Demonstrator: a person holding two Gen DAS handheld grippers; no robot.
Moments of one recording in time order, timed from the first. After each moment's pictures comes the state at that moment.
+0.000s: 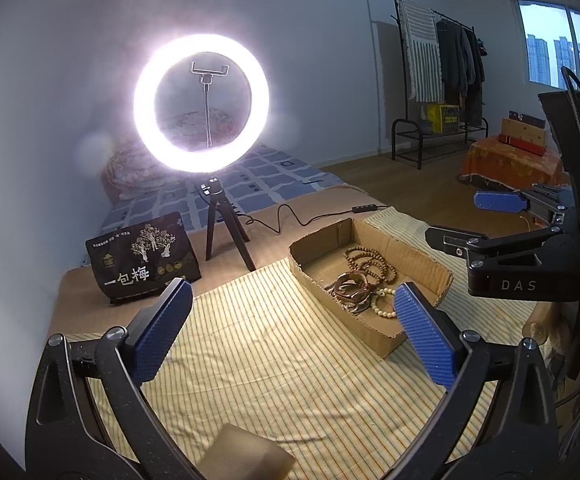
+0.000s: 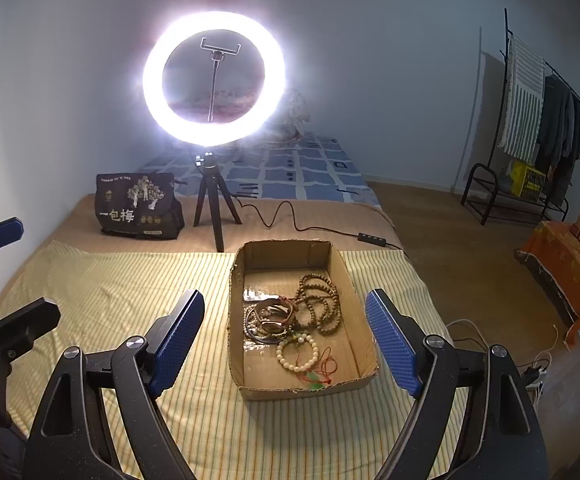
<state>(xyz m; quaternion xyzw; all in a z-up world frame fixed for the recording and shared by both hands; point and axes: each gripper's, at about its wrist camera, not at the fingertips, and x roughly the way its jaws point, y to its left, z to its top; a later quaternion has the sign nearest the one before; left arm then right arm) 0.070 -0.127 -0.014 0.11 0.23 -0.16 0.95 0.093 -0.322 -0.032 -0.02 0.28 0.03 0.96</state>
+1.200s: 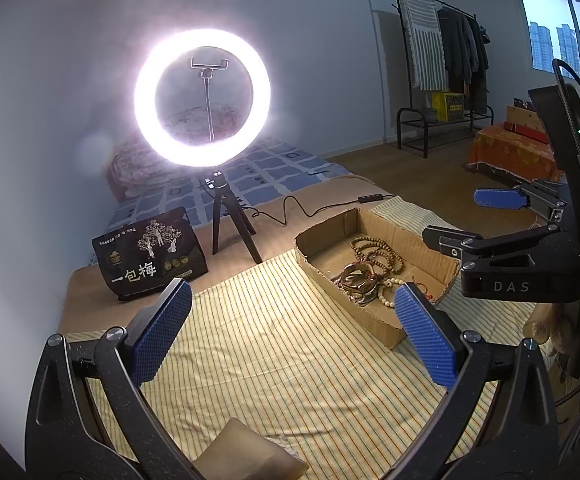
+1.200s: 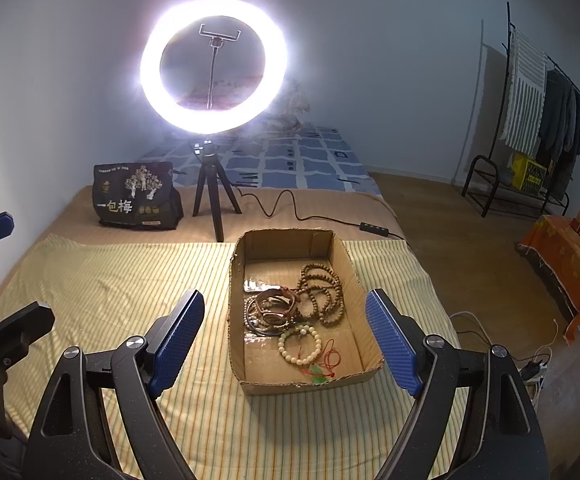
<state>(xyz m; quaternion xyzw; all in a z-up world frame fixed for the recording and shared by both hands) 0.072 -0.129 -0.017 0.12 0.24 -0.16 0.95 0.098 -0.316 -0.043 -0.02 0.30 0.02 0.95</state>
